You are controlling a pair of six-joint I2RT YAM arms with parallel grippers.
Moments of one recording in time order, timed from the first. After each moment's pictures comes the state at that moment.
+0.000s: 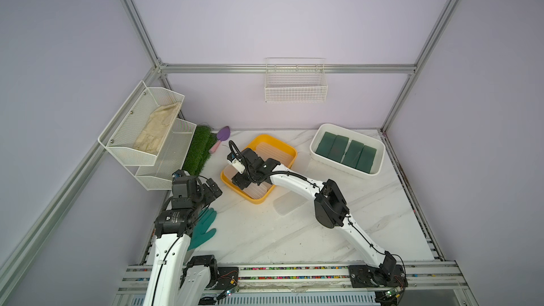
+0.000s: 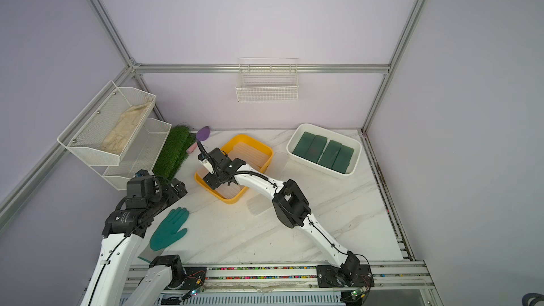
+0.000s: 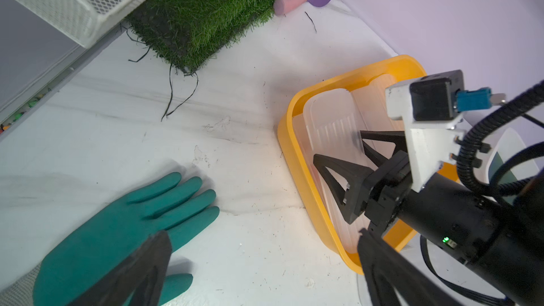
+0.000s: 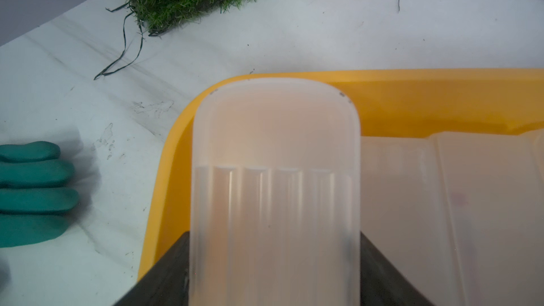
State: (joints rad) left arm 0.07 0.75 0.85 -0.84 -0.06 -0.56; right arm 0.92 2.55 2.35 -0.59 -0.05 -0.03
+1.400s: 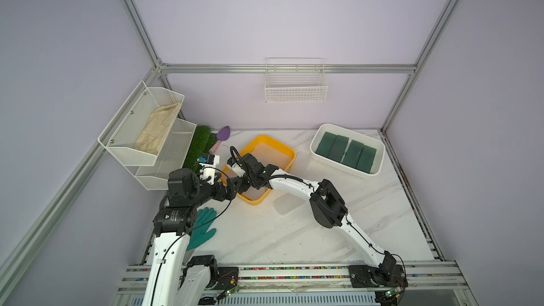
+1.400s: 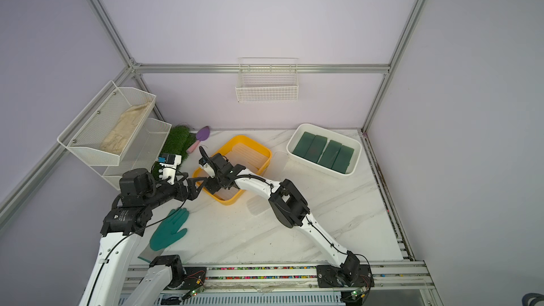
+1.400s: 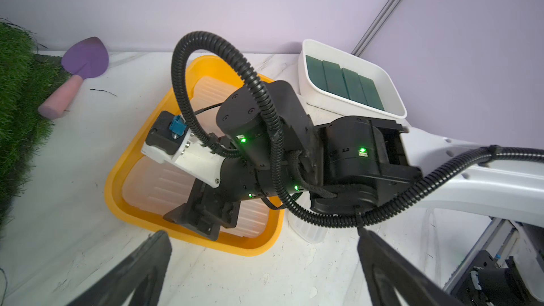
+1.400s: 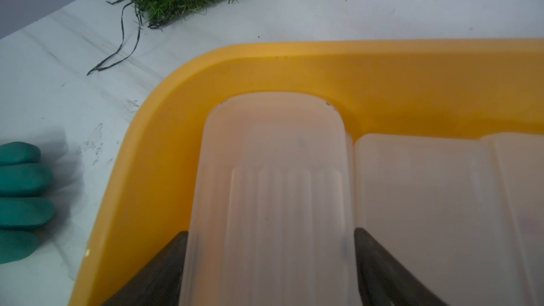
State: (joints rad) left arm 0.07 0.77 0.88 -0.61 0.58 -0.04; right arm 0.92 2.58 2.25 -0.43 -0.11 -0.02
